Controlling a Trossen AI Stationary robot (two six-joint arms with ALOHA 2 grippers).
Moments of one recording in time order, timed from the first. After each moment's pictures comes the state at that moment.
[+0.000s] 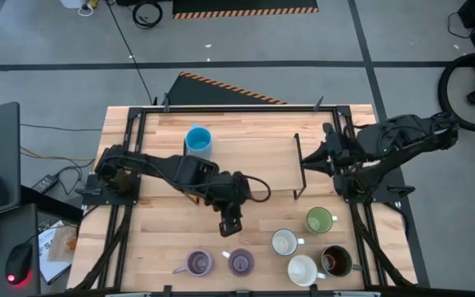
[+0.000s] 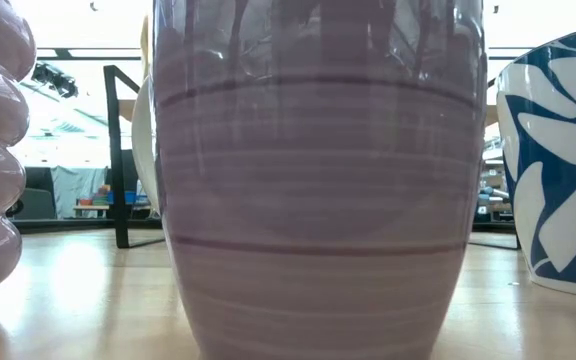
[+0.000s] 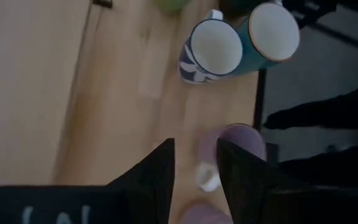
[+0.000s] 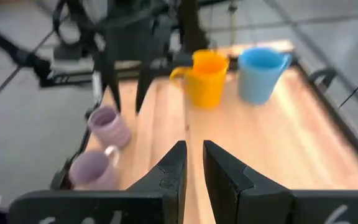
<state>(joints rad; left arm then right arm) -0.28 1.90 2.10 -1.15 0.03 -0.55 0.37 1.03 1.44 -0.89 0.28 0.26</state>
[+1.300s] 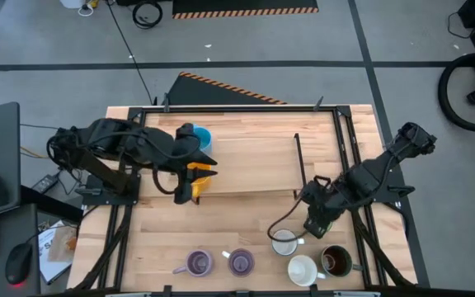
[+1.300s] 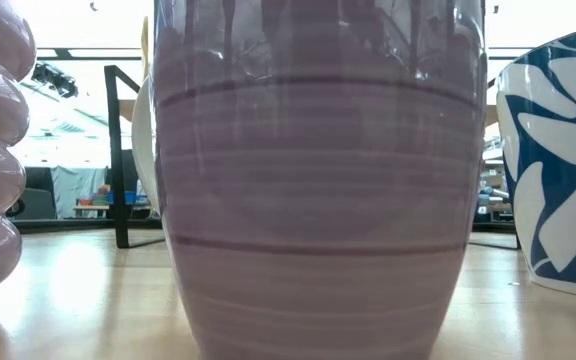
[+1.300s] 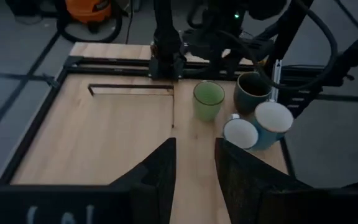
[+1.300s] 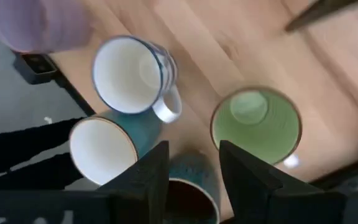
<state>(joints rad) -0.27 1.53 2.10 -1.10 -0.28 -0.20 0.59 1.40 1.42 -1.31 -0.03 1.34</state>
